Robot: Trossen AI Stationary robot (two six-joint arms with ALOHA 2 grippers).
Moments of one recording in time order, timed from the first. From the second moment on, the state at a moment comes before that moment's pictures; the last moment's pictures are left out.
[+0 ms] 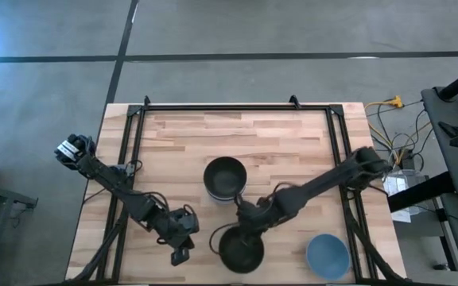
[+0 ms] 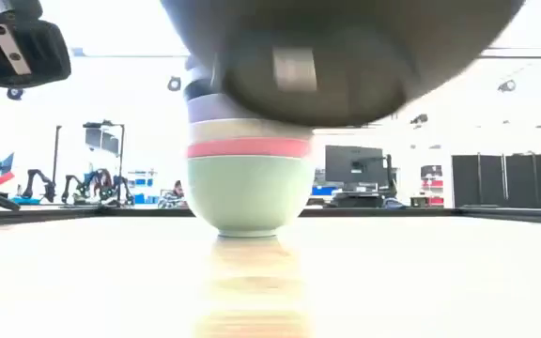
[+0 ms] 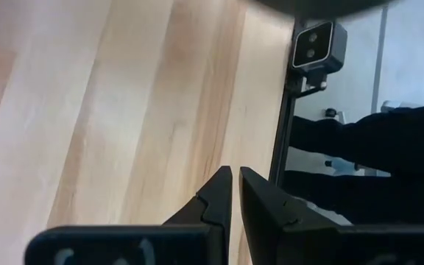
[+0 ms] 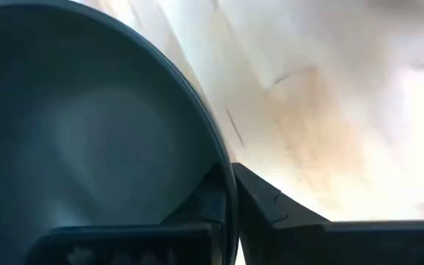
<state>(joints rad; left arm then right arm) -0.64 1.48 1.01 -0.39 0.02 -0.98 0.43 1.90 1.50 -0.69 -0.05 0.95</state>
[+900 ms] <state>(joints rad) -0.65 1.31 1.01 -0.61 -0.36 -0.93 -0.10 1.61 1.56 -0.75 -0.13 0.80</state>
